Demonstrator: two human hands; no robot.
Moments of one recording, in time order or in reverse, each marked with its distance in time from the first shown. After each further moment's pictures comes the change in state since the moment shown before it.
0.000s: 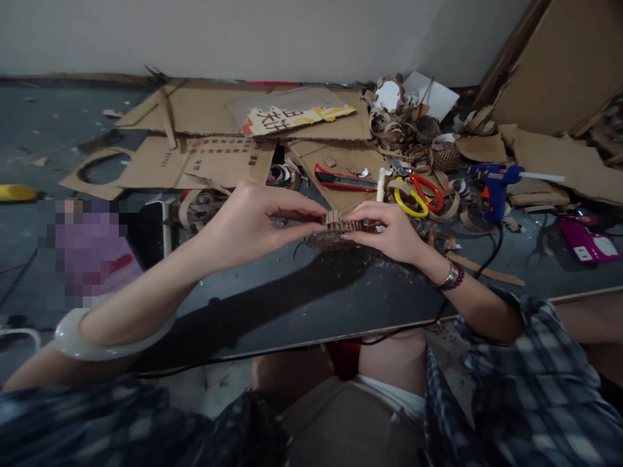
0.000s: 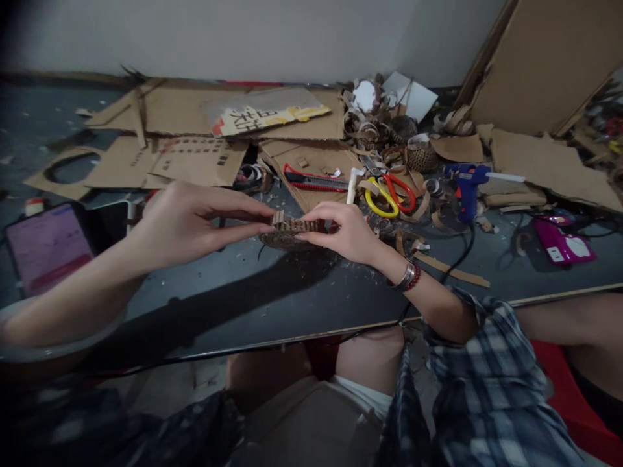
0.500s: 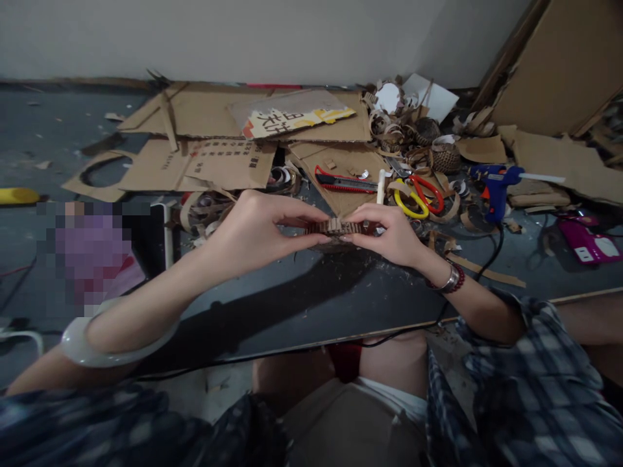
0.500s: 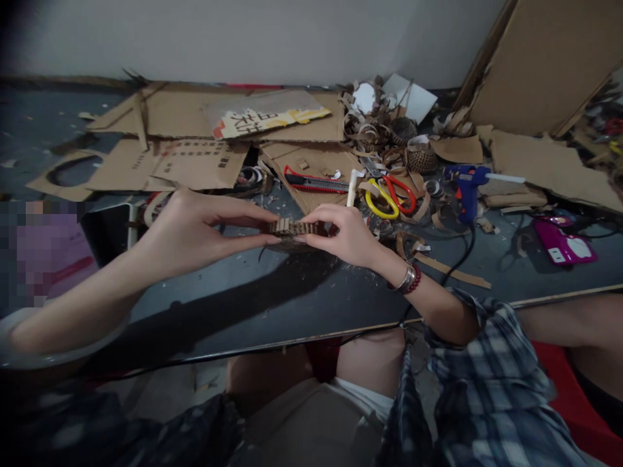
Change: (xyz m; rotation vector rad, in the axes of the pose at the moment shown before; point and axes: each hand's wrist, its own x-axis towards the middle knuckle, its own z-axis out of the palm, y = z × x) left_hand -0.003 0.005 0.006 0.000 -0.018 -0.048; right_hand -0.001 0.000 0.001 -0.042 0.008 -0.027
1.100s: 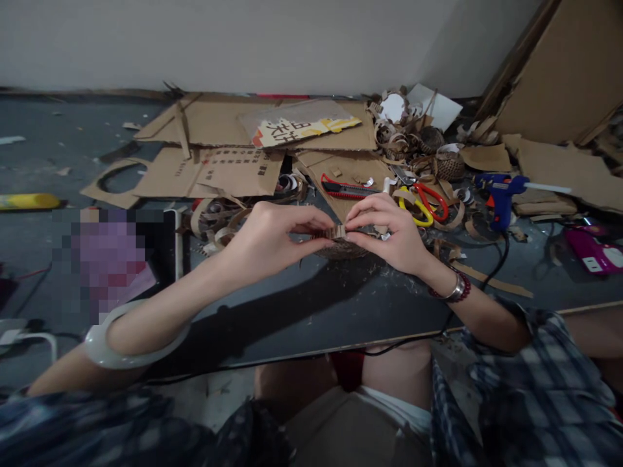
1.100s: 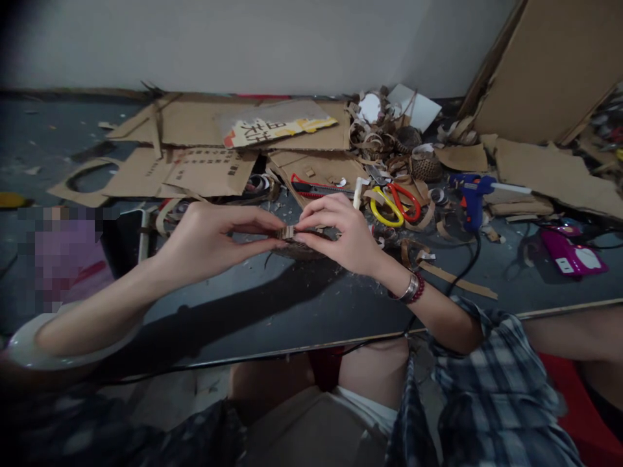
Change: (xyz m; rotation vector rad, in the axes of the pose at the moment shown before) left_hand 0.000 -0.004 0.005 -0.031 0.019 -0.055; right_hand 0.012 -0.011 -0.001 -0.069 0.124 -0.162
